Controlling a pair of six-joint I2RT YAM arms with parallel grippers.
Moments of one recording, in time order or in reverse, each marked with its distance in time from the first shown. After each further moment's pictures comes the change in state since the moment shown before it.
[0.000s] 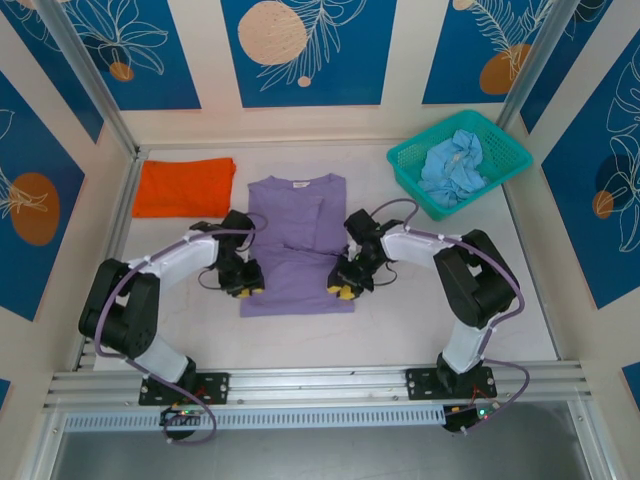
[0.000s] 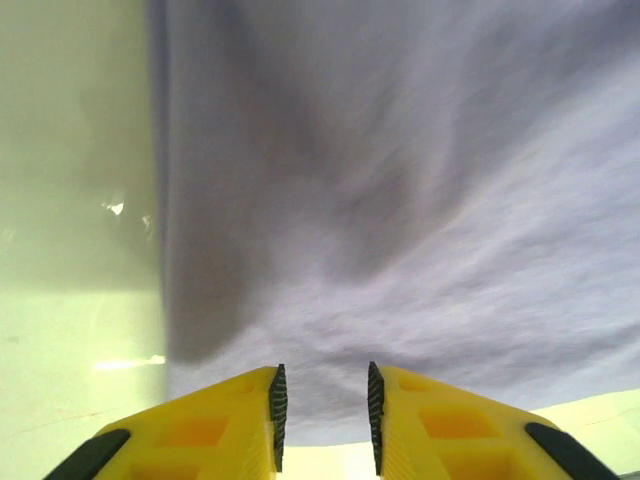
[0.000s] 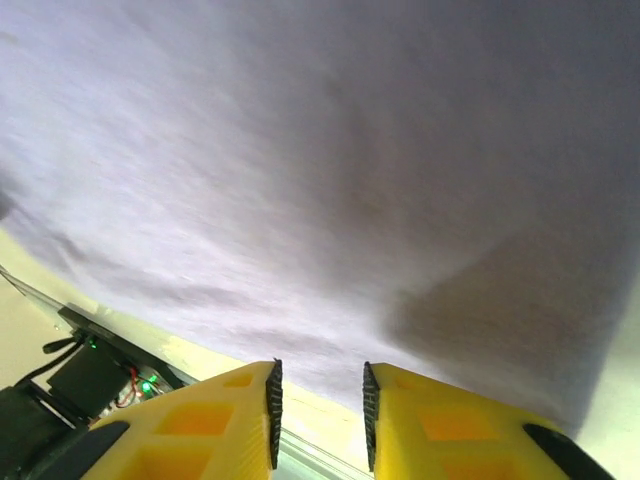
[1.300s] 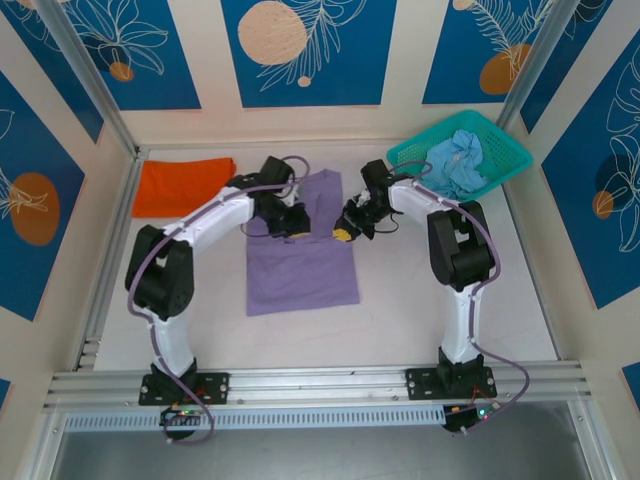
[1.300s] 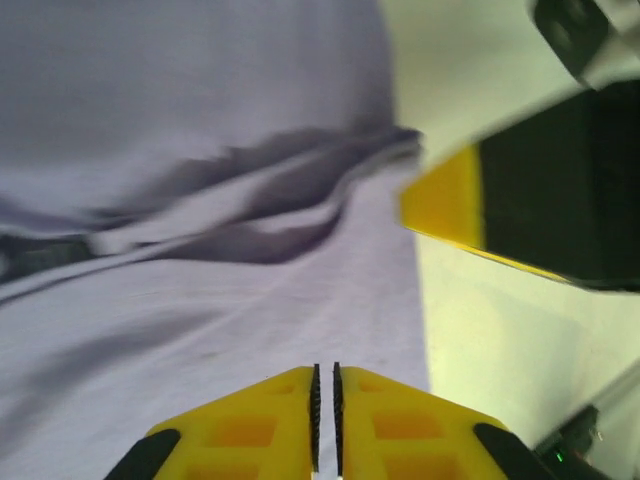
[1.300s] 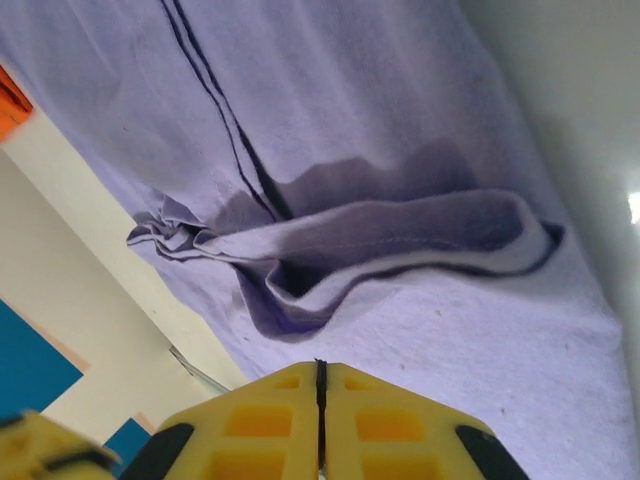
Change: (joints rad) left arm -0.134 0.344 0.570 0.100 0.152 0.033; right arm -0.224 0.303 0.459 -0.096 -0.109 0.024
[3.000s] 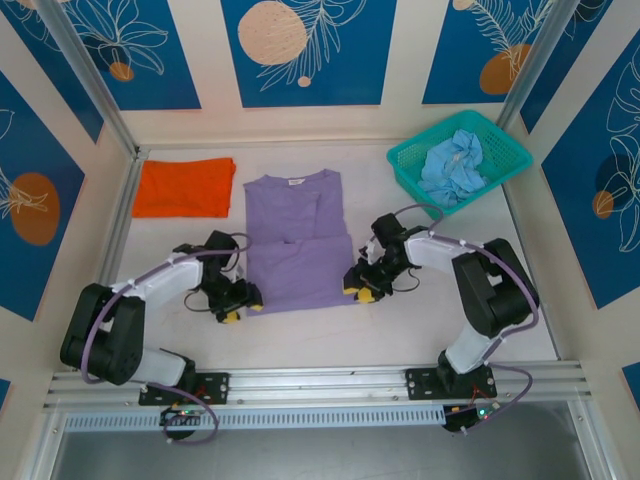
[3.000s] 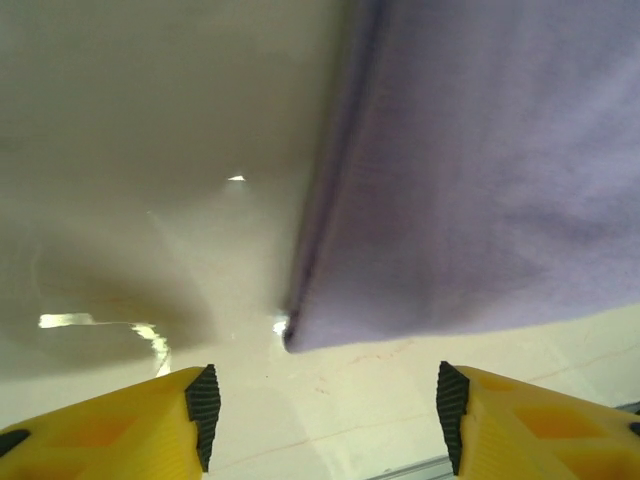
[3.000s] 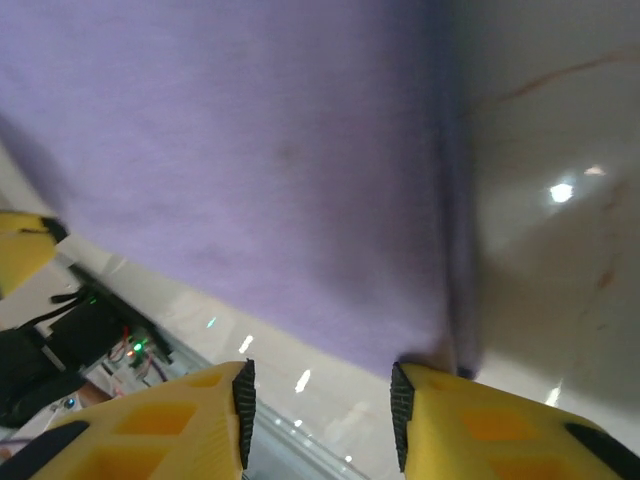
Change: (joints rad) left arm 0.208 -0.511 -0.839 -0.056 -0.014 -0.066; right arm 0.089 -0.391 -0.644 0.127 0.021 -0.226
